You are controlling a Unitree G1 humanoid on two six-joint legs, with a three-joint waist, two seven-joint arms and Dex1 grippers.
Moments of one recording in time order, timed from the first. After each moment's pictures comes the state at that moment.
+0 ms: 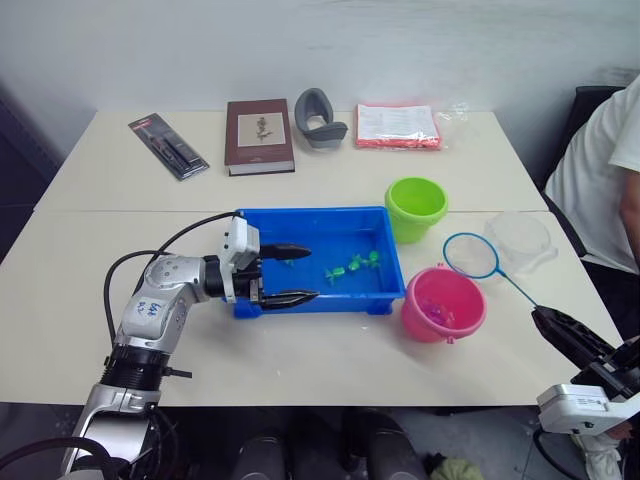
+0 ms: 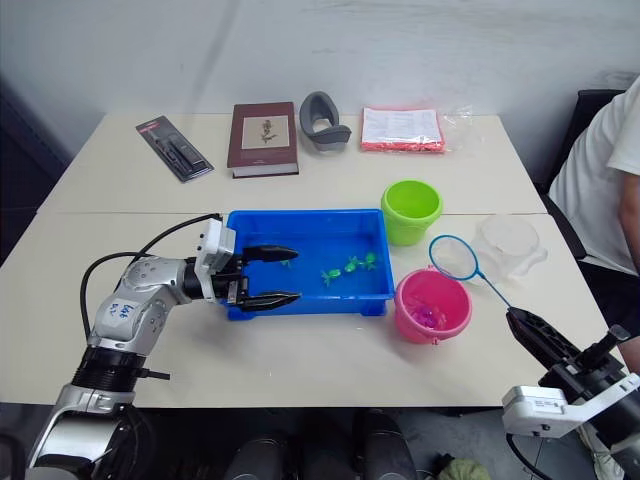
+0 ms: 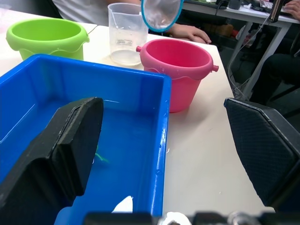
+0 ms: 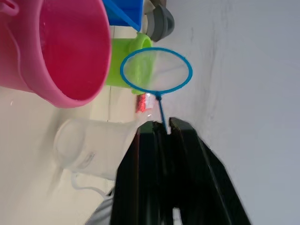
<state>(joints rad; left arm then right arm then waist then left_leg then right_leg) -0.48 0.53 -0.04 0.09 -0.45 0.28 -1.15 0.55 -0.66 -0.71 -0.48 -0.38 -0.70 0.42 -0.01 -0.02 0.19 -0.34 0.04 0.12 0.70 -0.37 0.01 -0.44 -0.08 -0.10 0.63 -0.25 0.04</state>
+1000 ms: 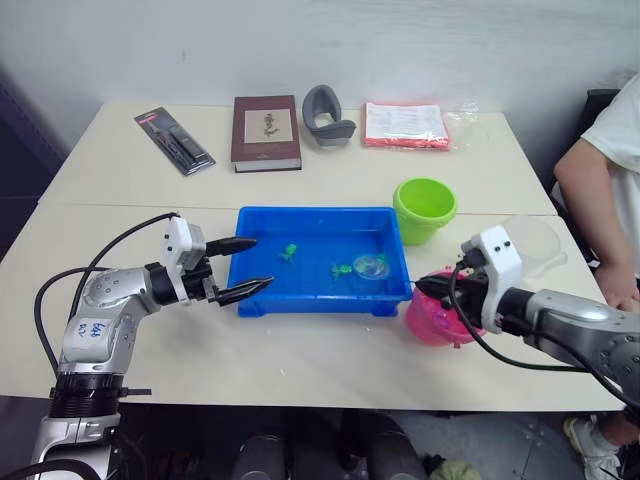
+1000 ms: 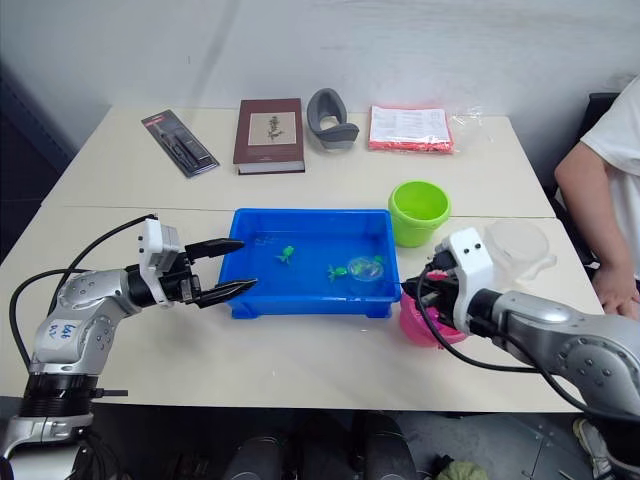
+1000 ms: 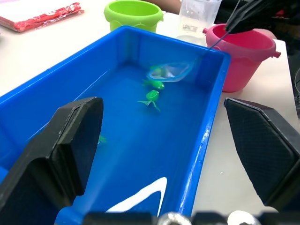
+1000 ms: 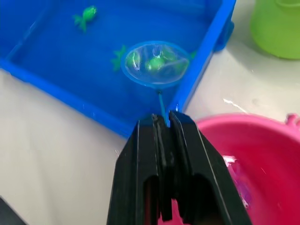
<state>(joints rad) -0.34 0.62 0.14 -0.02 -0.47 0.31 -1.05 -0.30 -0.86 -0.08 -0.46 1.30 1.08 -0.04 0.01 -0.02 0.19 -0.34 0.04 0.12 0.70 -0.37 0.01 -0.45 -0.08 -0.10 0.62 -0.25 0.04</state>
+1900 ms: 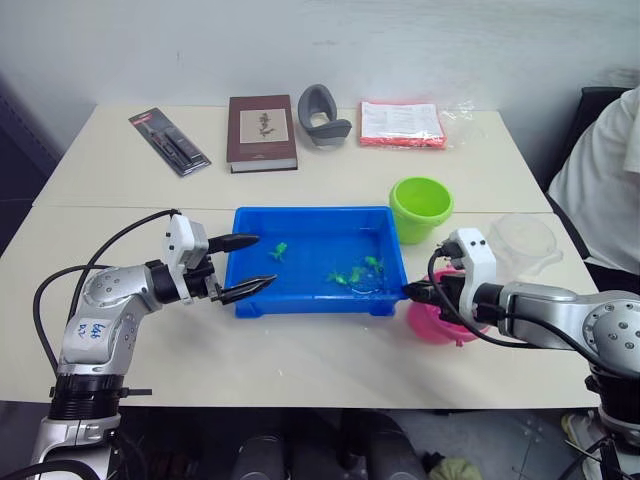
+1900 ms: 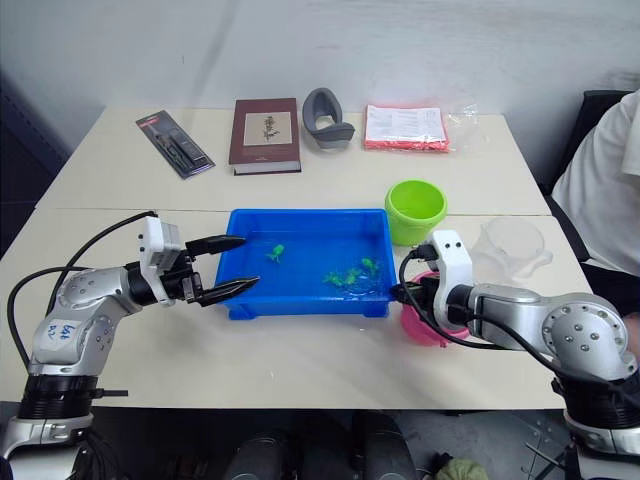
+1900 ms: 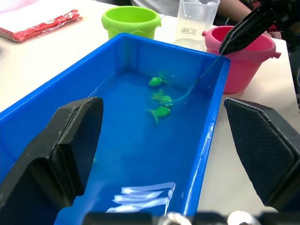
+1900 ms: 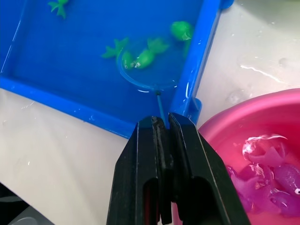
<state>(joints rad) -0.34 0.62 0.14 -0.04 -0.47 0.31 -1.03 -0.40 -0.77 -0.08 -0.35 1.54 1.22 -0.36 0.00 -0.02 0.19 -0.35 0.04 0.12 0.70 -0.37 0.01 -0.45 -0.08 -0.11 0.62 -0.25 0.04</state>
